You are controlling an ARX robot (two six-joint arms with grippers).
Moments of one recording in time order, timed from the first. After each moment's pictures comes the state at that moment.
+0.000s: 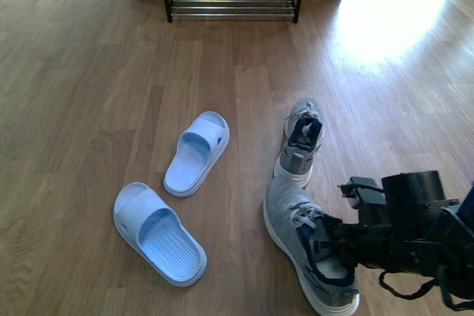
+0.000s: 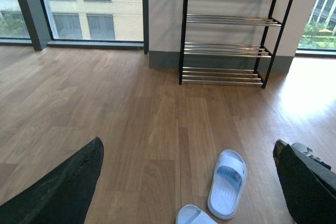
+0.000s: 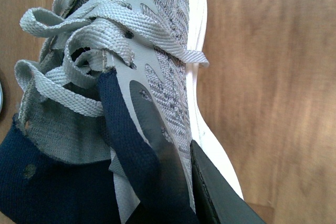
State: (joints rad) left arm 0.00 0.02 0.01 0.00 0.00 -0.01; right arm 0.00 2.69 0.94 0.74 -0.18 0.16
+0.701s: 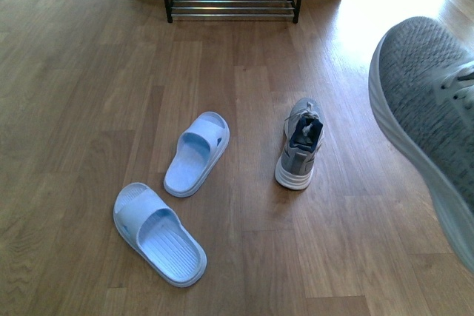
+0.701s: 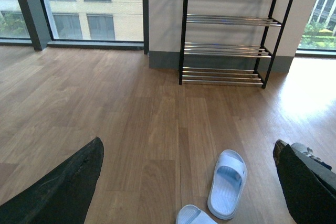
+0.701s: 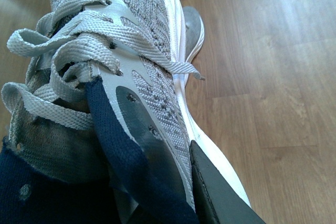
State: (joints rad) left arm 0.00 0.02 0.01 0.00 0.00 -0.01; right arm -0.28 1.13 0.28 0.29 -0.28 0.14
